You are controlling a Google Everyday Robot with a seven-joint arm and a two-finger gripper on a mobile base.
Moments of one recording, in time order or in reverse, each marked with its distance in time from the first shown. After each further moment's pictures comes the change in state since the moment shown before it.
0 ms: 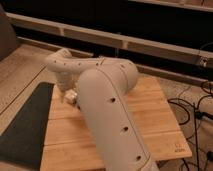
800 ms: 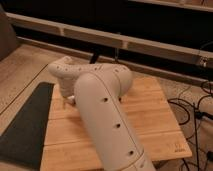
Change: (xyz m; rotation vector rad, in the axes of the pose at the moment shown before) arm 0.015 -0.003 0.054 -0.031 0.131 0.063
